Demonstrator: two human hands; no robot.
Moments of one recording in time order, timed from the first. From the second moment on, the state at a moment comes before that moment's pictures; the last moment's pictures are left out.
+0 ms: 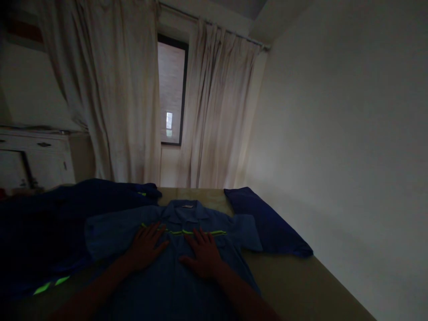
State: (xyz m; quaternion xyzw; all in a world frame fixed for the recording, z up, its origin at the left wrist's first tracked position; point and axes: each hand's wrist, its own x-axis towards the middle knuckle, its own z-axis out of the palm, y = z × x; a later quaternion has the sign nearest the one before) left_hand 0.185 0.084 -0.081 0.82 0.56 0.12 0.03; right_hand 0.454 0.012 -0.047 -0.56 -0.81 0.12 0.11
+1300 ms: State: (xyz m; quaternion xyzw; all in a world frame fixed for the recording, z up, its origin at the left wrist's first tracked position) left_hand 0.268 0.026 -0.079 0.69 0.49 0.47 0.26; right_hand 0.404 -0.014 -0.055 -0.59 -0.79 -0.06 0.17
